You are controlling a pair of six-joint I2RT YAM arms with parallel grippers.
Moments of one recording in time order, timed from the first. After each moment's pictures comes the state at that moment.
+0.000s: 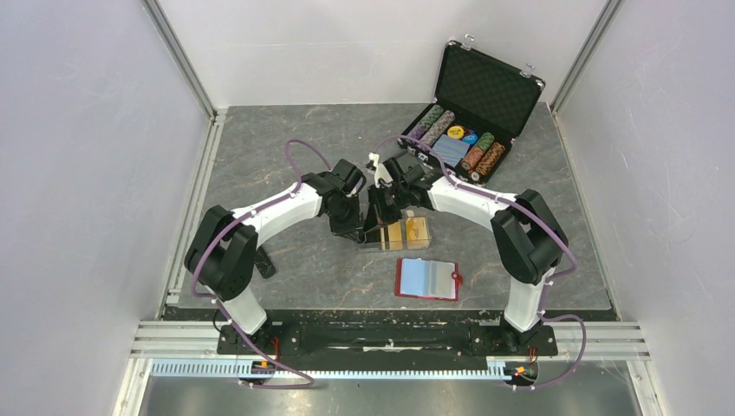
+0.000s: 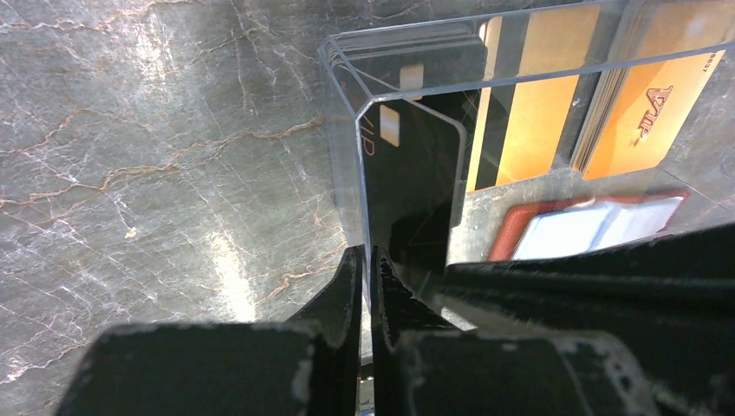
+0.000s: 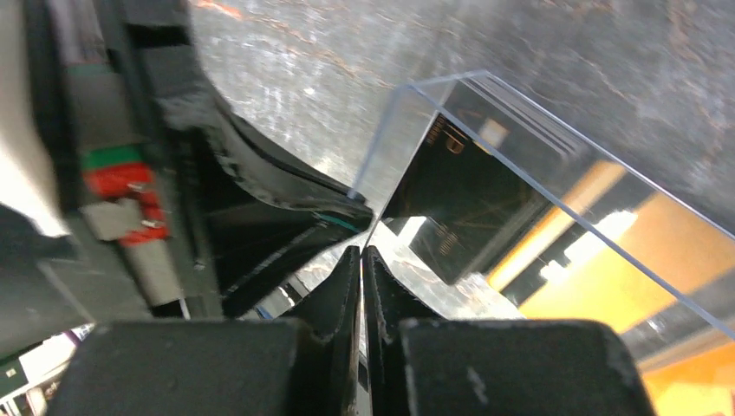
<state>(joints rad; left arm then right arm) -0.63 1.70 1.16 -0.69 0.12 -0.69 0.67 1.86 1.29 -0.40 -0.52 0.45</state>
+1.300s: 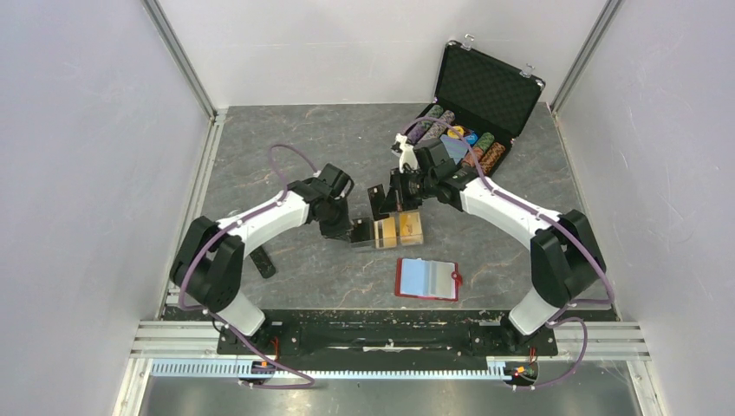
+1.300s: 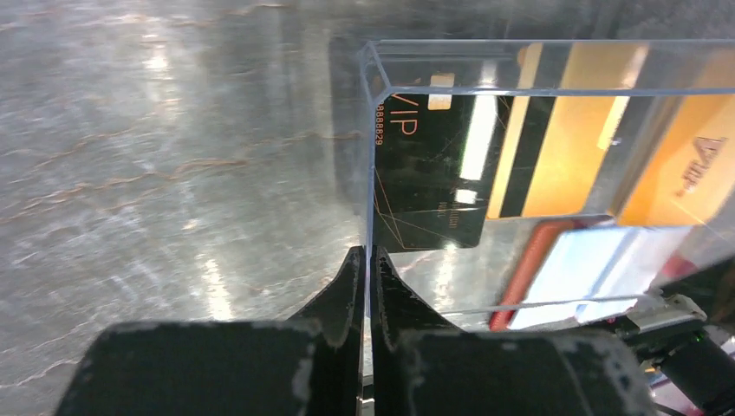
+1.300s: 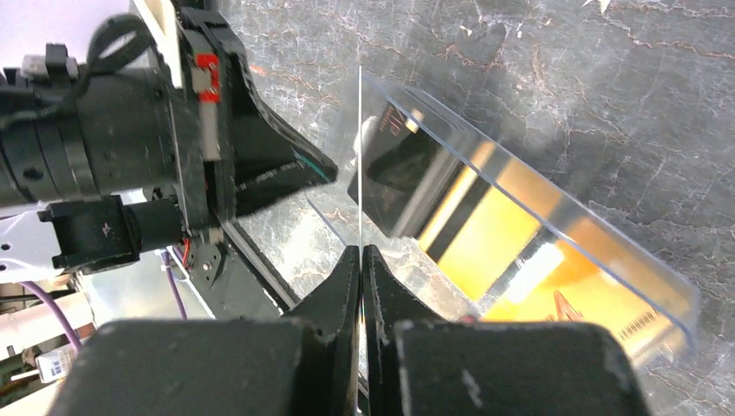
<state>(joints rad) -0.59 1.62 1.06 -0.63 0.07 -0.69 0.58 1.64 1.19 -0.33 -0.49 0.41</state>
